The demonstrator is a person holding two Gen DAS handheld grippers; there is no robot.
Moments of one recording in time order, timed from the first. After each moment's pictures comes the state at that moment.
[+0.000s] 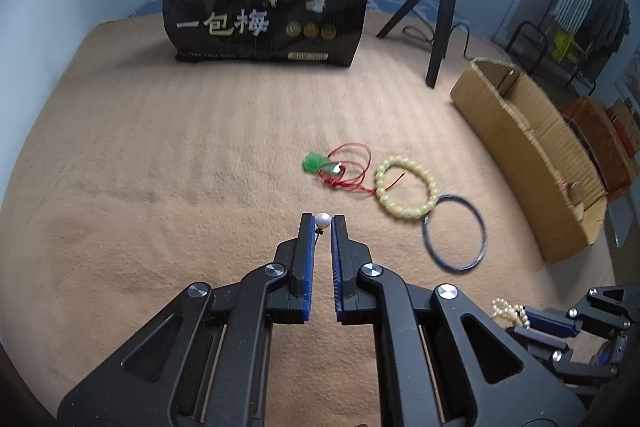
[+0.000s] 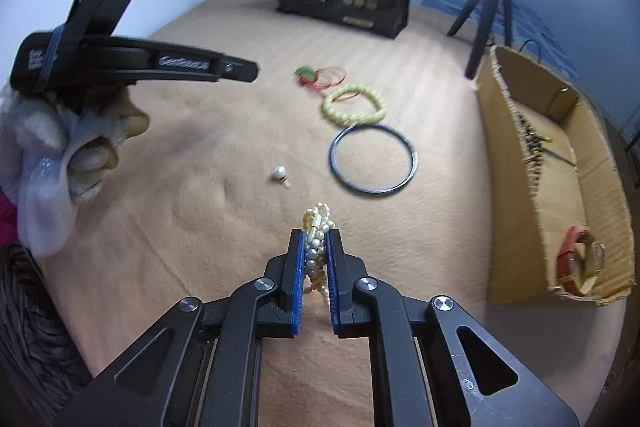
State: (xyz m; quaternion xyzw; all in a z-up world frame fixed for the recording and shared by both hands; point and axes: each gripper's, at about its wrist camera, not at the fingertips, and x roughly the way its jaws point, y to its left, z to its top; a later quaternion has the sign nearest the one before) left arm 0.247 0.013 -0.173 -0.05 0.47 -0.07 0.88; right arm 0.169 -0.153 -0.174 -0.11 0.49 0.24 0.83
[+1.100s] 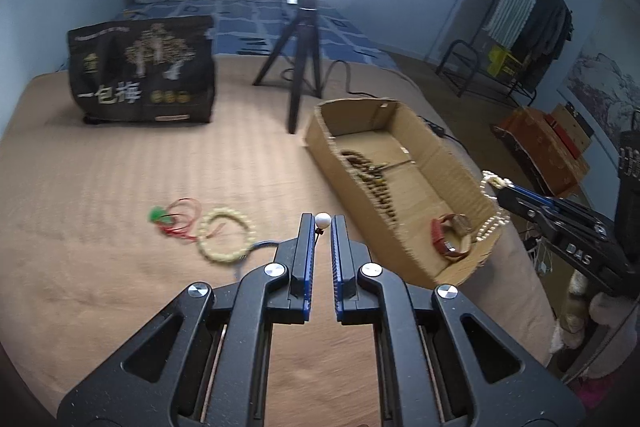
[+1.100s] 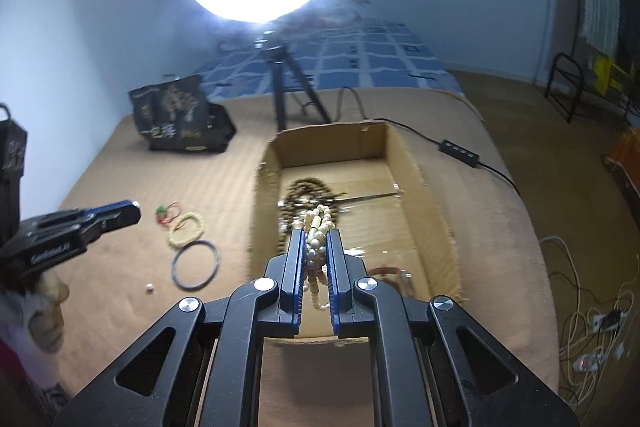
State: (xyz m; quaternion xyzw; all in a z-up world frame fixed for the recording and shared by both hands) left arm 0.233 -0.105 -0.107 -0.07 0.42 -0.18 0.89; right arm 0.215 -0.317 -0.096 0.03 0.41 0.08 0.91
